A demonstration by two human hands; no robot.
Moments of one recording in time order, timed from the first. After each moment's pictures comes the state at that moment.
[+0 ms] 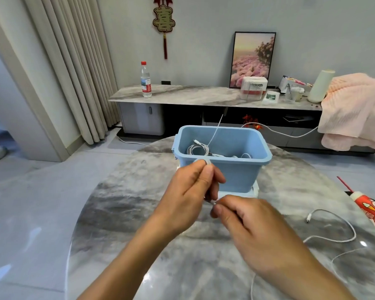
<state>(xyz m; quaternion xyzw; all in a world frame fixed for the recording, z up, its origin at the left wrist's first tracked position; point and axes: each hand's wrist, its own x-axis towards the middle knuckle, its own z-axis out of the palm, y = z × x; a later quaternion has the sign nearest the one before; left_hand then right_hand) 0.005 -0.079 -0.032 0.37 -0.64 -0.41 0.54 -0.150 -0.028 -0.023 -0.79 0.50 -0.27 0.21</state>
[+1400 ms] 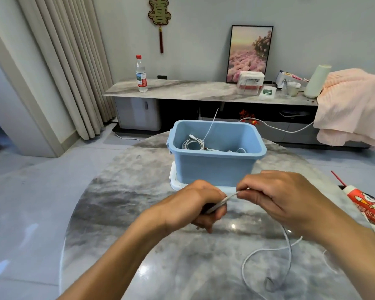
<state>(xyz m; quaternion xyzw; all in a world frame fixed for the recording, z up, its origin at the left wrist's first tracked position) -0.002 -0.067 -0.023 0.38 -0.66 -0.60 0.25 -0.214 -0.070 -0.006 -0.89 0.40 -0.20 -0.01</state>
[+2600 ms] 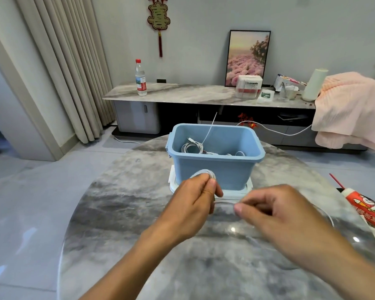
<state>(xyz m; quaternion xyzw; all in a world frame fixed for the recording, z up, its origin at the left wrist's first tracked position) -0.011 -0.073 -0.050 0.44 -0.69 -0.37 0.44 -0.192 -0.035 -0.009 -0.76 0.53 -0.30 0.22</state>
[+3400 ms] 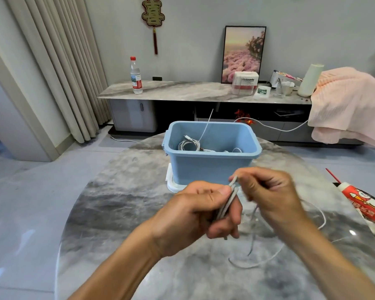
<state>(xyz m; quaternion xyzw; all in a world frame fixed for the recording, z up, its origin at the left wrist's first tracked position) -0.012 -0.047 -0.018 0.19 -0.55 -0.73 0.36 -0.187 -0.068 -0.032 -0.65 0.38 -0.55 0.37</state>
